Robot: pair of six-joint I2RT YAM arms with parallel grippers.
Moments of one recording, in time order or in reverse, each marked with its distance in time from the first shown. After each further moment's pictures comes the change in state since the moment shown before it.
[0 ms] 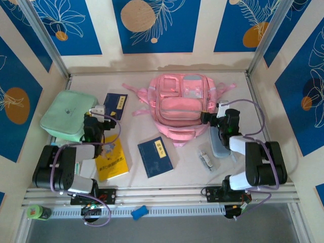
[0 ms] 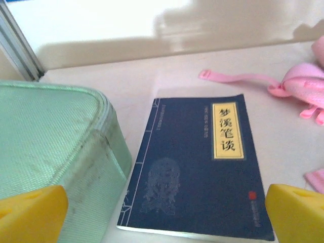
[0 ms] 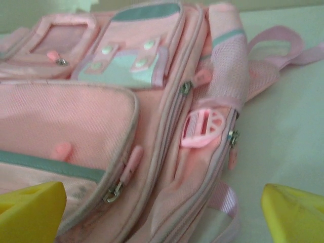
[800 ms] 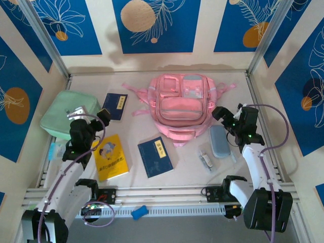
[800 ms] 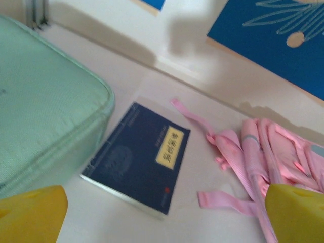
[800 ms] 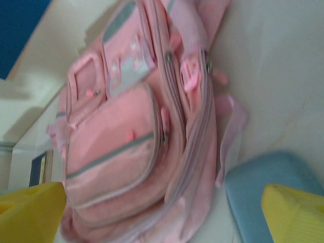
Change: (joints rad) left arm 0.001 -0.608 0.107 -0.752 0.049 -0.577; right arm -0.127 -0.432 0.173 -0.826 -0.166 0.572
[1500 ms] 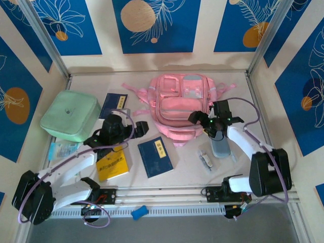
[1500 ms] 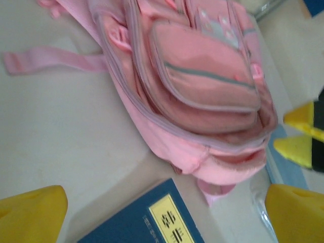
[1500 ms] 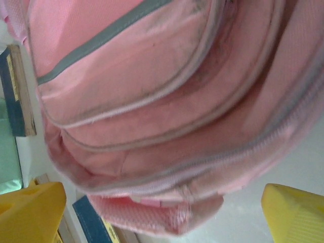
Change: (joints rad) left arm -0.511 0.306 0.153 -0.086 0.174 -0.140; right arm 0.303 0.391 0.170 -0.105 -0.035 0.071
